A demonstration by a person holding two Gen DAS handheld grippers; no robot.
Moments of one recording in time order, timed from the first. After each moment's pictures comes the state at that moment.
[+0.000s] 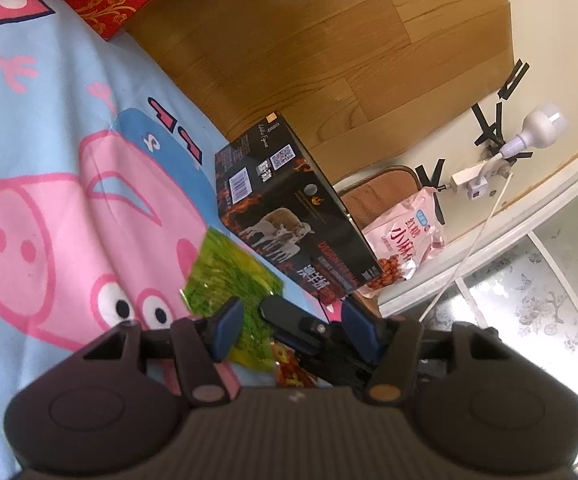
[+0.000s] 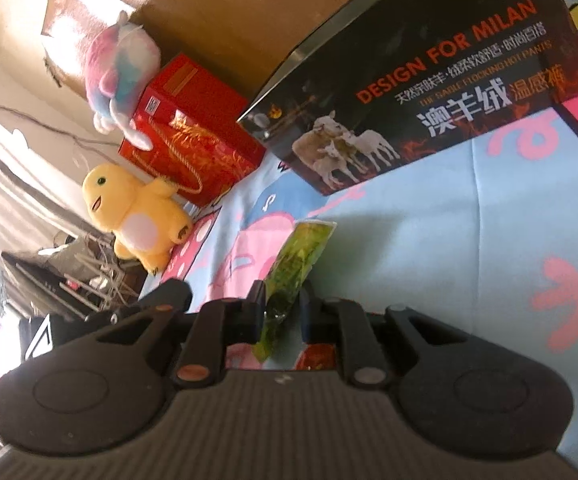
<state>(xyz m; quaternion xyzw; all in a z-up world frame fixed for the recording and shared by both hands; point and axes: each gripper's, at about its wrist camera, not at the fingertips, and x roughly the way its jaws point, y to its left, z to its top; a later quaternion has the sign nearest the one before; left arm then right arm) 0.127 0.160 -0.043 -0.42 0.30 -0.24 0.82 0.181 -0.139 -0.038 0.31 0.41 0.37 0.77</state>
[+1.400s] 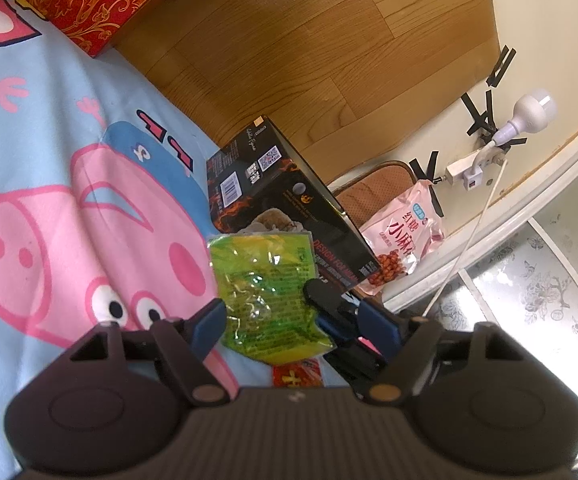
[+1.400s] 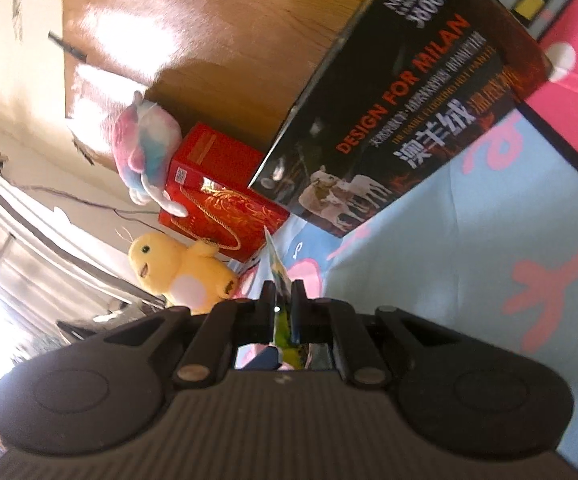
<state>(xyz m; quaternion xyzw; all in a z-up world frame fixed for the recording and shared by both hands) 0.121 0.155 -0.037 -0.39 0.29 -0.24 0.84 0.182 -0.171 -0.043 0.42 0.36 0.38 0.74</state>
